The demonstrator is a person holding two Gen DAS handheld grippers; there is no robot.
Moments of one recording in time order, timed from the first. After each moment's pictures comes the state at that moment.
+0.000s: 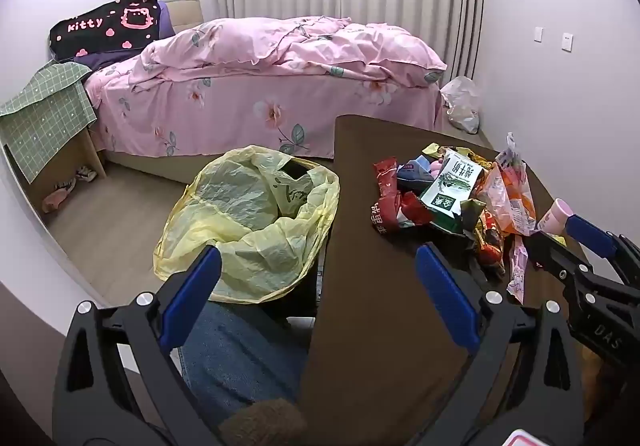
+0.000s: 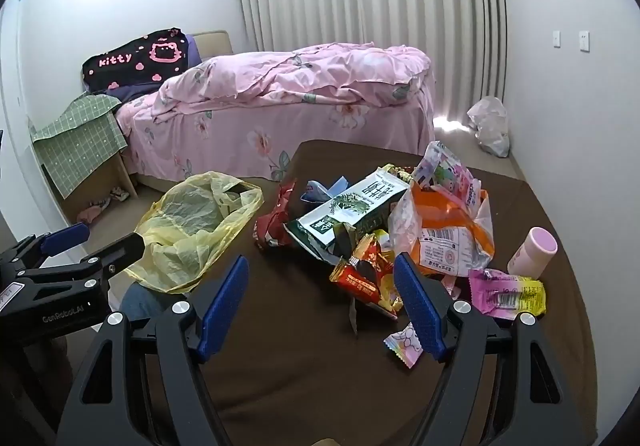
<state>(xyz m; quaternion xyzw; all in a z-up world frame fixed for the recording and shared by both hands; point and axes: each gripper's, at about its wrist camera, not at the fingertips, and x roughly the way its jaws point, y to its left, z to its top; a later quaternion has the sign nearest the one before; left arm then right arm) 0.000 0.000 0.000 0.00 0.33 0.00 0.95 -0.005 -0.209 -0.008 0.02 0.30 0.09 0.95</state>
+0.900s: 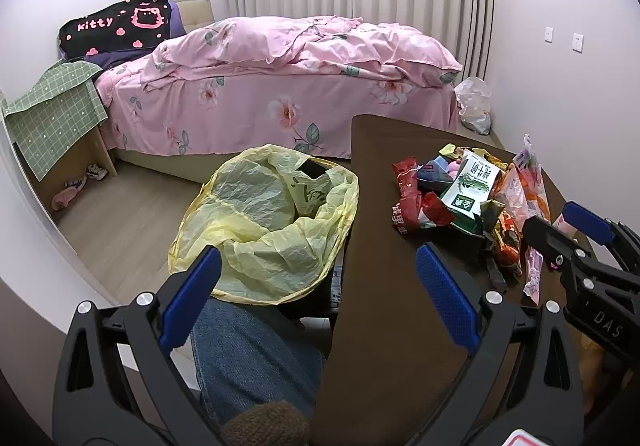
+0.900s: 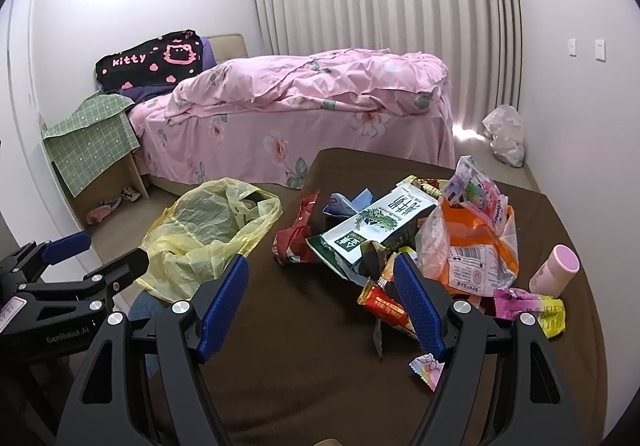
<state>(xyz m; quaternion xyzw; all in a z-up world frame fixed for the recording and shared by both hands) 0.001 0.012 -0.003 0.00 0.32 0.02 0.95 0.012 -0.190 -0.009 0.01 0.29 0.12 0.95</state>
